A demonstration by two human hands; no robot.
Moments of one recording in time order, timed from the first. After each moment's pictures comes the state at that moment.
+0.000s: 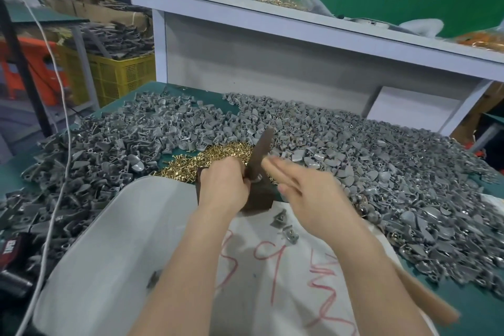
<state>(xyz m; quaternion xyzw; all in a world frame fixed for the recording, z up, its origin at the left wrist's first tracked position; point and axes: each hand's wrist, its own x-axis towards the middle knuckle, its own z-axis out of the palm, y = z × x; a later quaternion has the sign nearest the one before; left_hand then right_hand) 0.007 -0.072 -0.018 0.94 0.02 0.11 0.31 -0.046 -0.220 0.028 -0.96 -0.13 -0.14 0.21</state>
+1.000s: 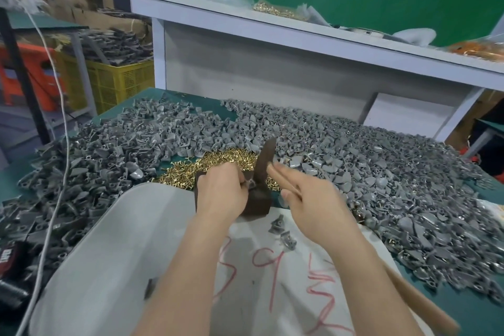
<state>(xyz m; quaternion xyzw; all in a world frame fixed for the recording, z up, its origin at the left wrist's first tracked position) 0.007 -0.072 -0.016 0.94 0.02 0.13 0.31 -0.040 -0.224 0.012 -0.98 -0.07 -0.11 0.17</state>
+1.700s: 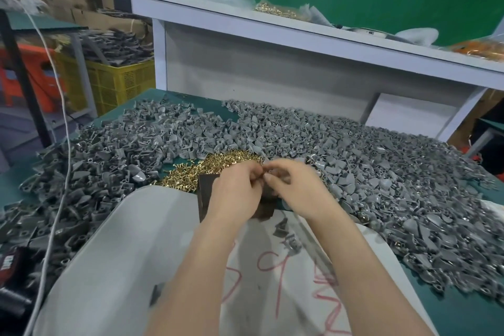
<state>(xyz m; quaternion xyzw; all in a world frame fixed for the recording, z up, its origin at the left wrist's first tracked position) 0.003 -0.079 -0.011 0.88 -0.04 0.13 0.45 0.010 -0.211 0.008 -0.93 -0.14 -0.06 0.33</state>
